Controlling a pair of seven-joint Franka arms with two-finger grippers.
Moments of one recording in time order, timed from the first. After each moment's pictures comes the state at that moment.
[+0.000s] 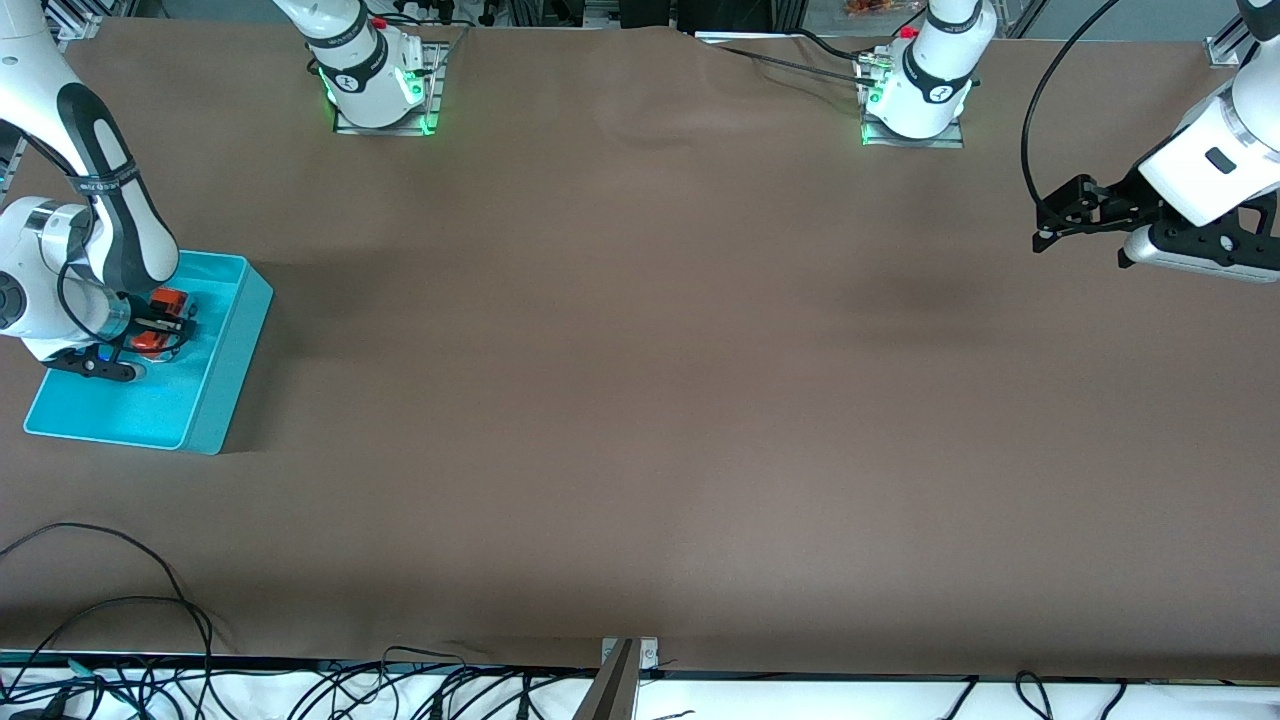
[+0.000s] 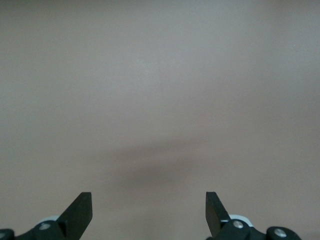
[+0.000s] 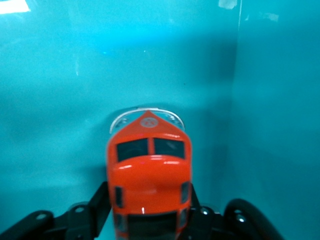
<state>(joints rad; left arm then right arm) -0.04 -0.03 -0.03 -1.67 -0.05 1.62 0.08 -0.42 0.53 -0.01 -1.98 -0.38 2.29 0.04</state>
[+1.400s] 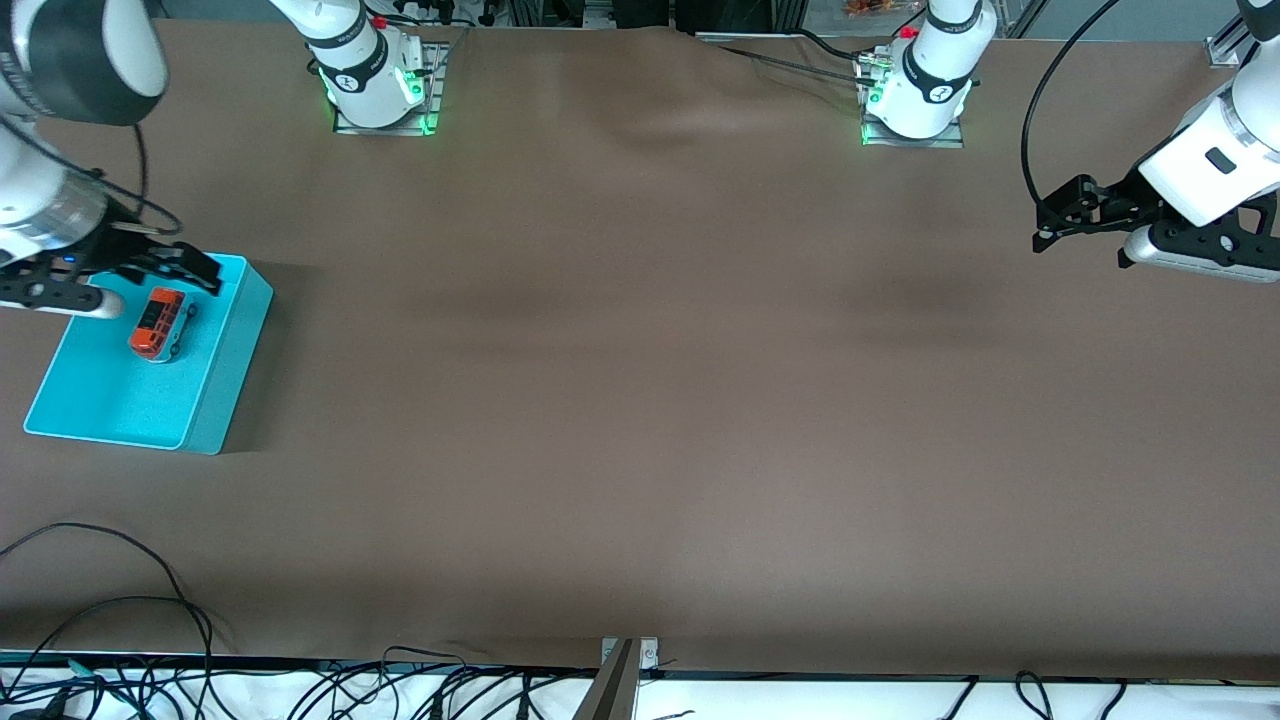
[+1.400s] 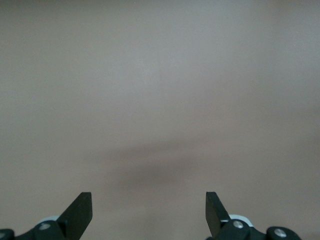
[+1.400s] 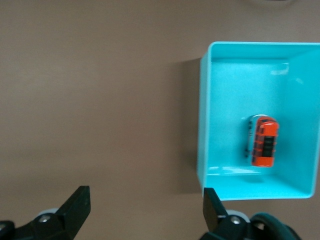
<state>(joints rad) -0.04 -0.03 -0.03 -1.67 -0.05 1.62 0.08 -0.13 -0.02 0.13 -1.90 -0.05 1.88 0.15</state>
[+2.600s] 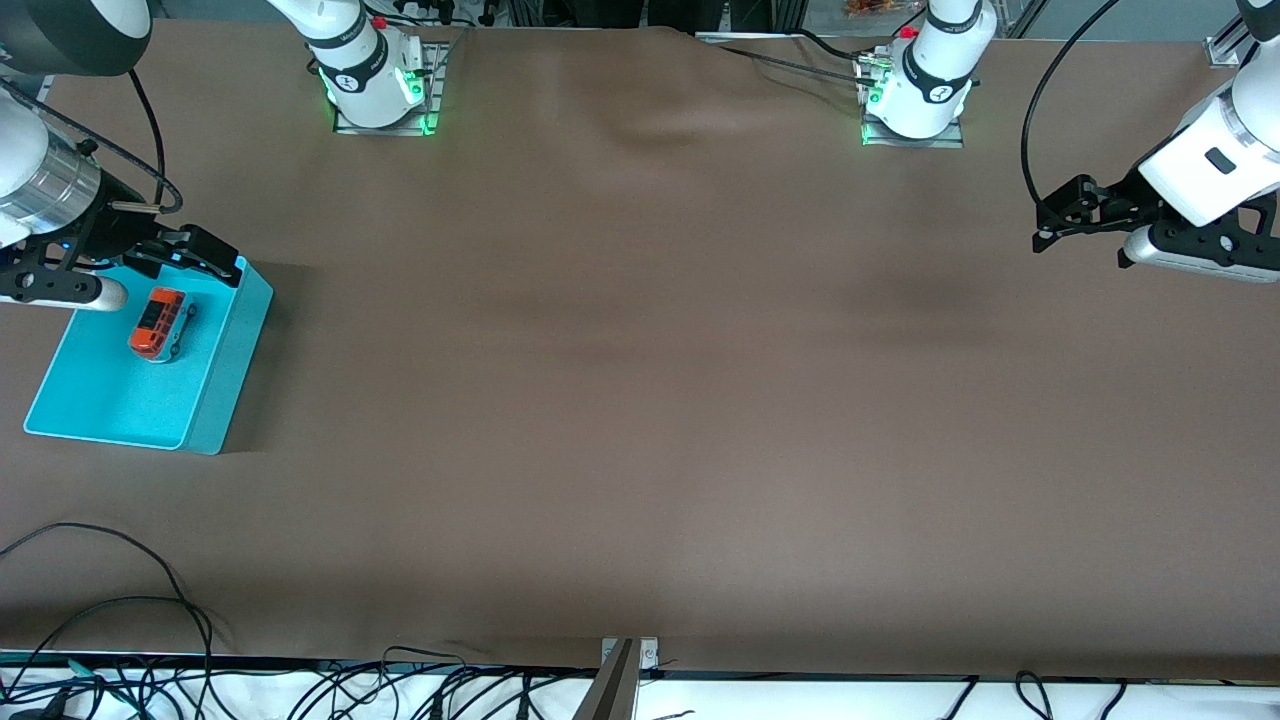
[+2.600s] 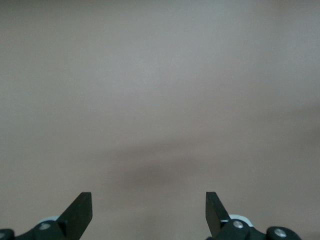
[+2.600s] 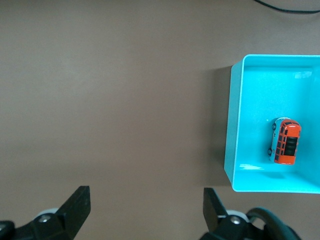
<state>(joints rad) -0.04 -0.03 -0.03 -1.67 -0.05 1.62 0.08 -0.04 0.05 0.12 -1.65 0.00 1.68 0.18</state>
